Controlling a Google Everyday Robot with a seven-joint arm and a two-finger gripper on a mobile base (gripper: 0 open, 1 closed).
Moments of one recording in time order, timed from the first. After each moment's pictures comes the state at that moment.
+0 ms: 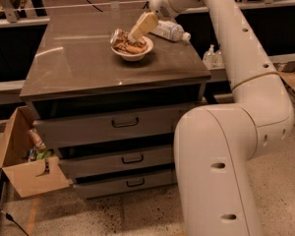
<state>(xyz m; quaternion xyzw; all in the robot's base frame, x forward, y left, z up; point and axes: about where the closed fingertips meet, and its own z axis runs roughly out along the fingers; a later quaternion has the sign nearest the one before) 0.832 0.013 0.960 -0.56 0.67 0.14 0.47</state>
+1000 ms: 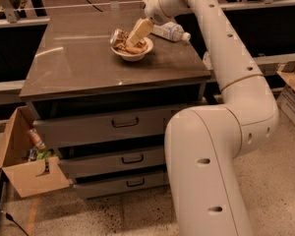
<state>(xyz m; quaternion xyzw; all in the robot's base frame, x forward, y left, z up) 0.864 0.022 0.937 -0.58 0.66 0.09 0.48</state>
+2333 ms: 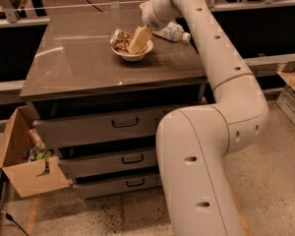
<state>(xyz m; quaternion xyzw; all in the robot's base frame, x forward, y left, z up) 0.875 0.023 0.907 -0.62 0.65 0.04 0.44</state>
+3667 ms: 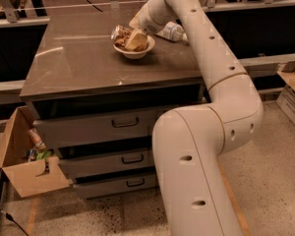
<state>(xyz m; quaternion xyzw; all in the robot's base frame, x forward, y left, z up) 0.868 0.038 0.893 -0.64 0.64 0.04 0.42</state>
